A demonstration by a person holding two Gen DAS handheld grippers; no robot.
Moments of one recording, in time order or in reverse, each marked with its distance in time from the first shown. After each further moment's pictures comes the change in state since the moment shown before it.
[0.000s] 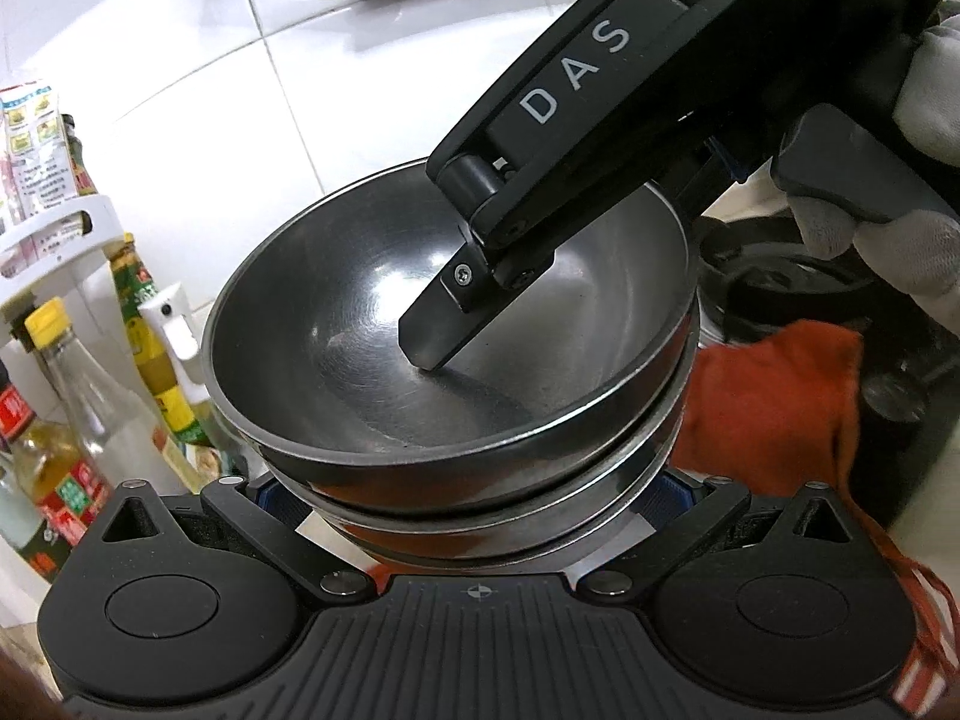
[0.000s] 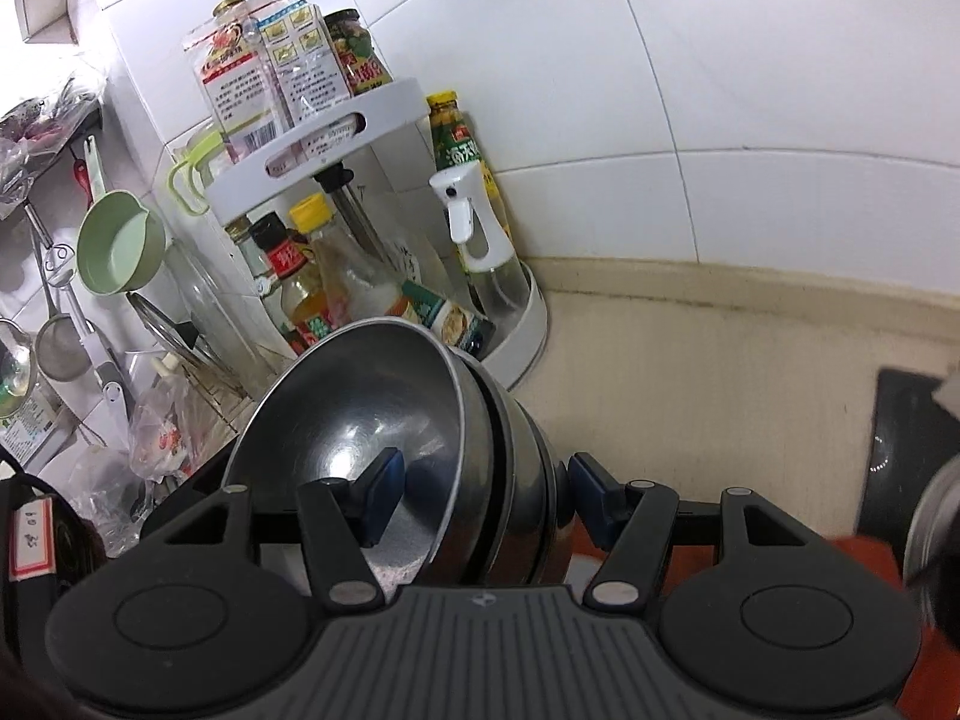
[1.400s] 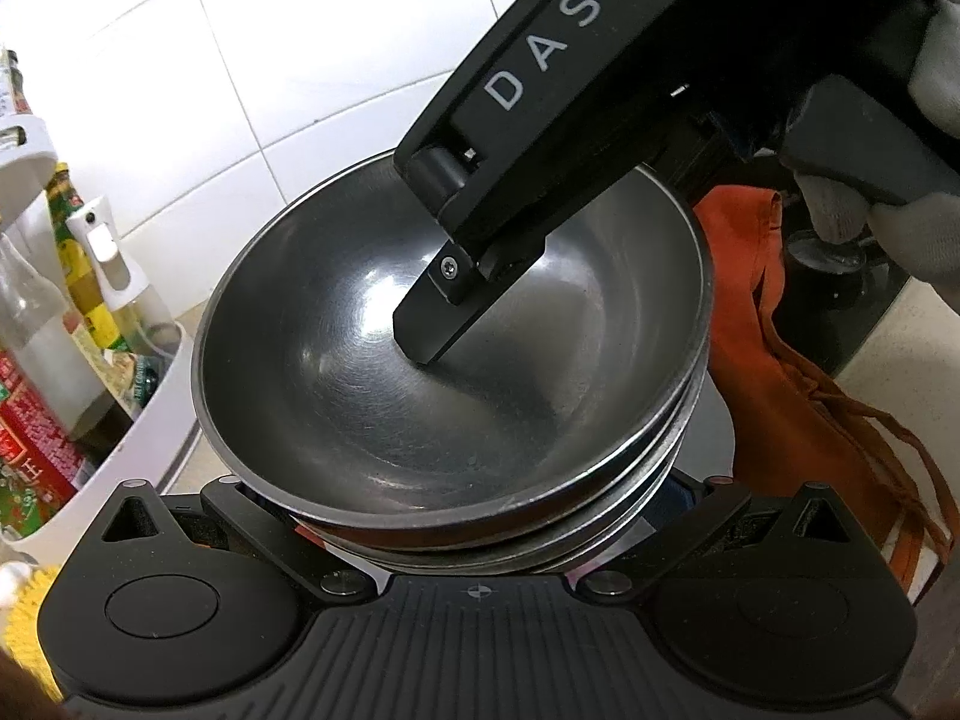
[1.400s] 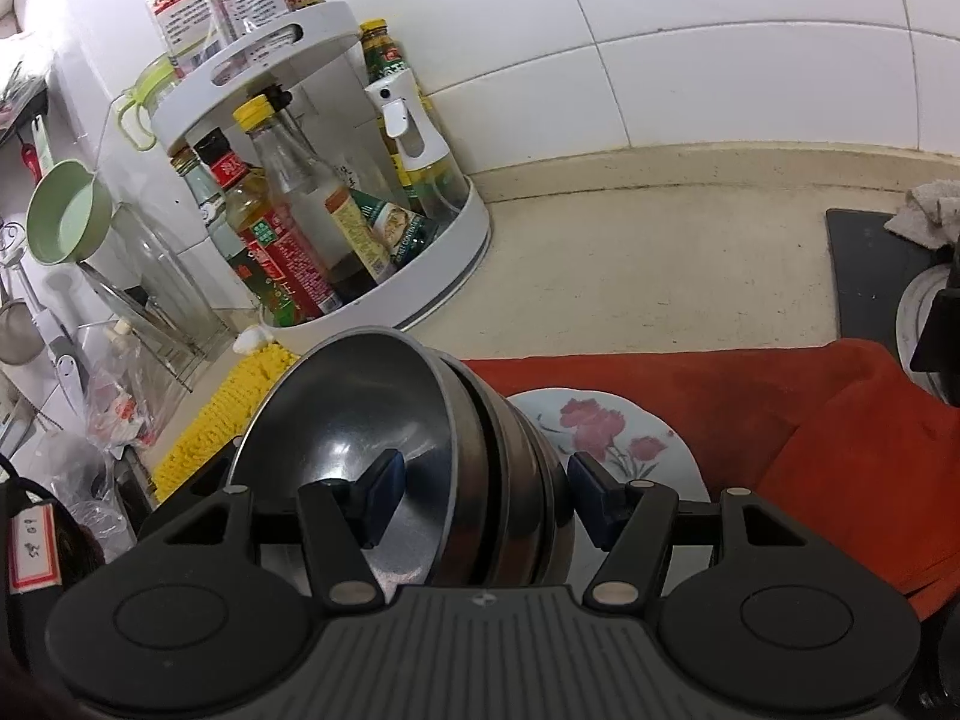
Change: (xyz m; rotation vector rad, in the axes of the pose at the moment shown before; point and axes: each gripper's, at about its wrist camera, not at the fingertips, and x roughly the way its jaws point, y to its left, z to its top) left arm 0.018 -0.015 -0.041 0.036 0.091 -0.075; right arm 0.009 -0.008 -0.086 0.105 0.041 -0.087
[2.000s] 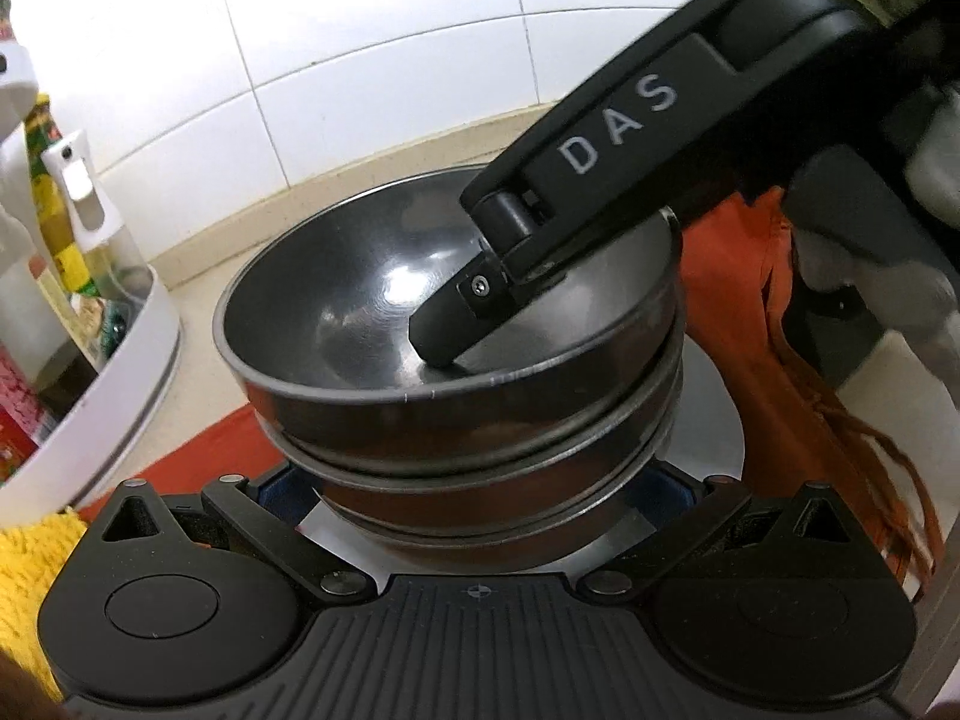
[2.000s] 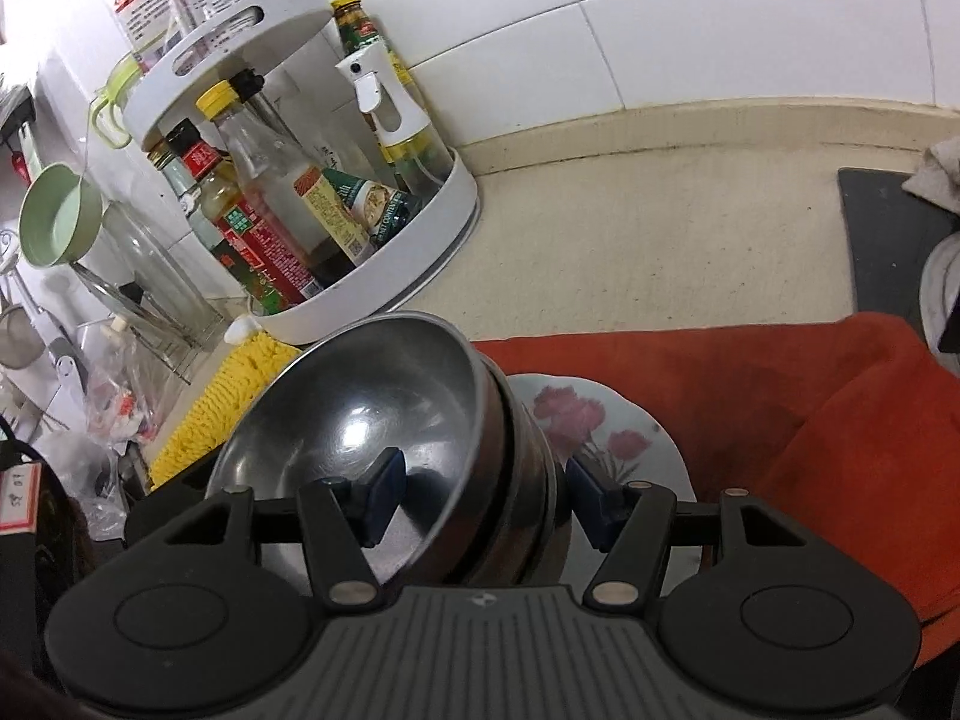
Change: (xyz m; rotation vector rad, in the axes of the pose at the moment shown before) left arm 0.016 0.030 0.008 -0.073 0.087 -0.071; right arm 0.024 -0.021 0.005 0.017 0.046 0.039
